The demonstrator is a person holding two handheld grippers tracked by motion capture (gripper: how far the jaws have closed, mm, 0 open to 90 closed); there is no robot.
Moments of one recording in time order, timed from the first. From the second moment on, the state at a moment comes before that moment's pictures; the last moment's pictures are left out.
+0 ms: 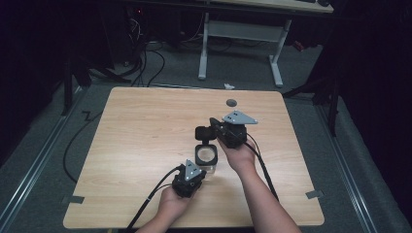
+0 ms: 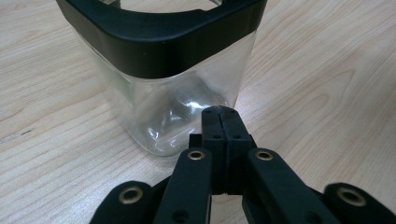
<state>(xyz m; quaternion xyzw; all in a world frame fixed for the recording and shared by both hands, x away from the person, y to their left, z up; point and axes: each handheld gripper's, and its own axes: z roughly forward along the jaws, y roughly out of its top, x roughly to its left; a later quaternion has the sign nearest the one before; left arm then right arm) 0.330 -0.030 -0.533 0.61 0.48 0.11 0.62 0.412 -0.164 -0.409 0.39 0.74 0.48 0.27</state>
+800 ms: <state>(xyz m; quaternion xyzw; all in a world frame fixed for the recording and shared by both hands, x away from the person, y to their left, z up) 0.328 -0.029 -0.533 0.61 0.48 0.12 0.62 0.353 -0.167 -0.464 0.39 0.76 0.46 0.24</state>
